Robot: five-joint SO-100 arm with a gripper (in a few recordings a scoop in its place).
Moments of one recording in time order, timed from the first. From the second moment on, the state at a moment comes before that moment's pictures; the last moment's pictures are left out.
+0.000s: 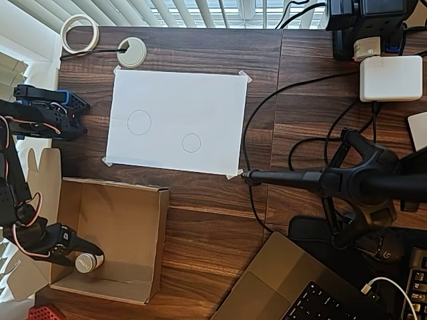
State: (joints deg) arm 73.2 82.5 93.3 38.1 -106.6
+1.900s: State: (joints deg) arm 75.8 63.8 85.9 30.9 -122.3
